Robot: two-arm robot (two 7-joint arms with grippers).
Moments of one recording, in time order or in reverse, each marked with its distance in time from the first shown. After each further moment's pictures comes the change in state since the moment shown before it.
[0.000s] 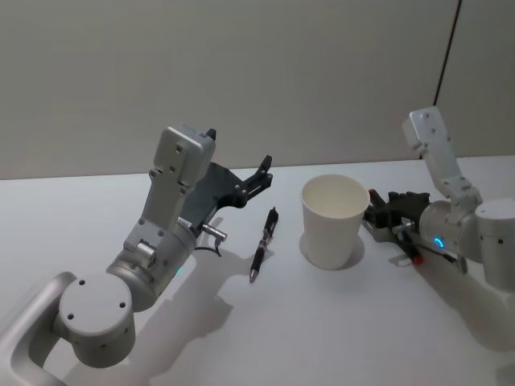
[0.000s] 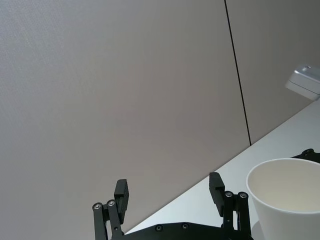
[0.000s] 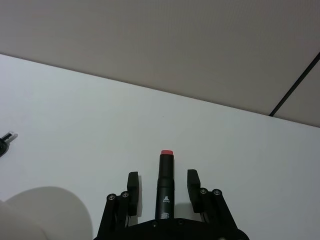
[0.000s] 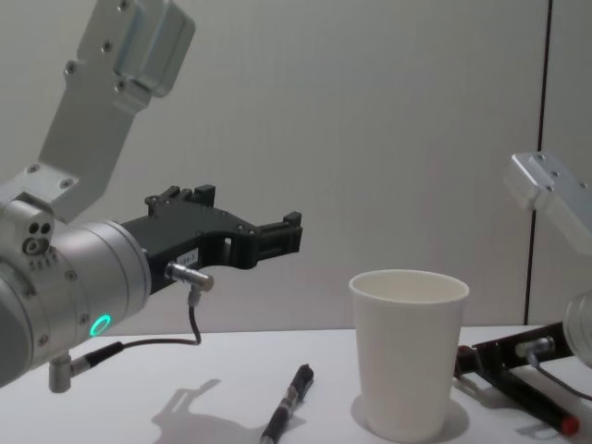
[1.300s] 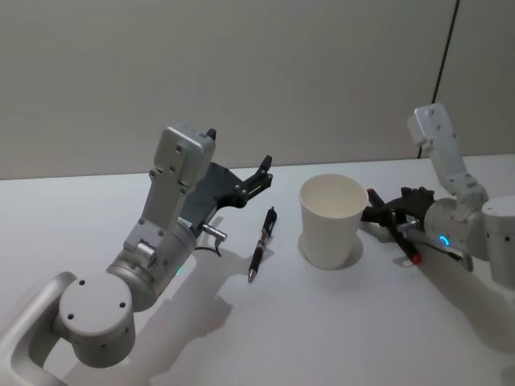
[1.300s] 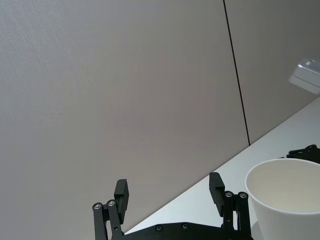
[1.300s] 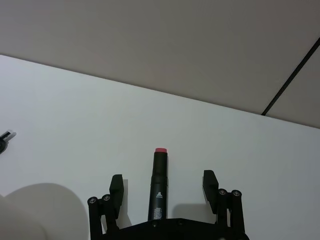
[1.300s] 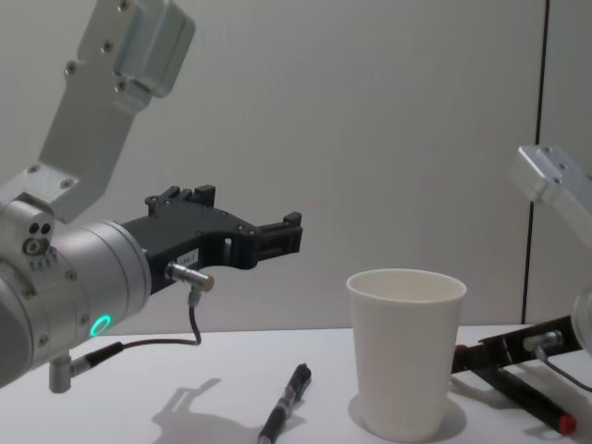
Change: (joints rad) left arm 0.000 0.000 0.000 0.000 0.000 0.000 0.000; right arm -0.007 0.012 0.006 -0.030 -0.001 0.017 0.010
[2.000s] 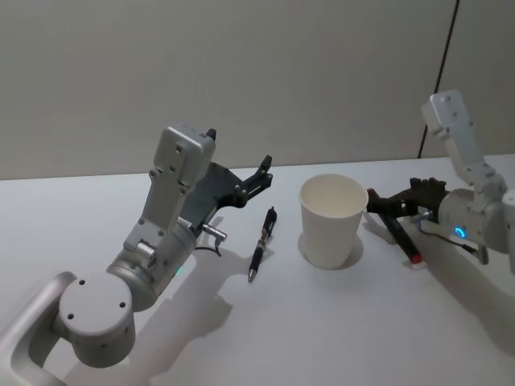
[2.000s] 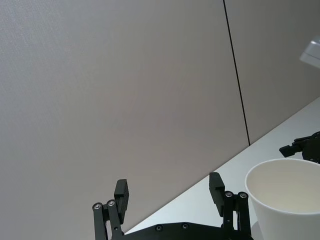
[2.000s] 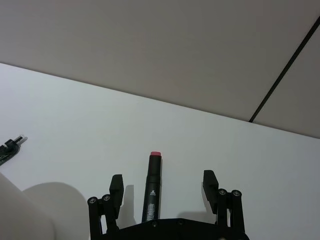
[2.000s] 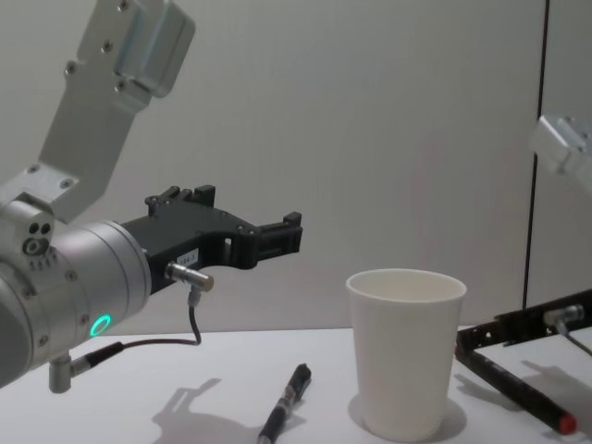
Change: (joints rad) left arm 0.000 0.000 0.000 0.000 0.000 0.000 0.000; right arm -0.020 0.033 0.021 -0.089 0.016 0.047 0.026
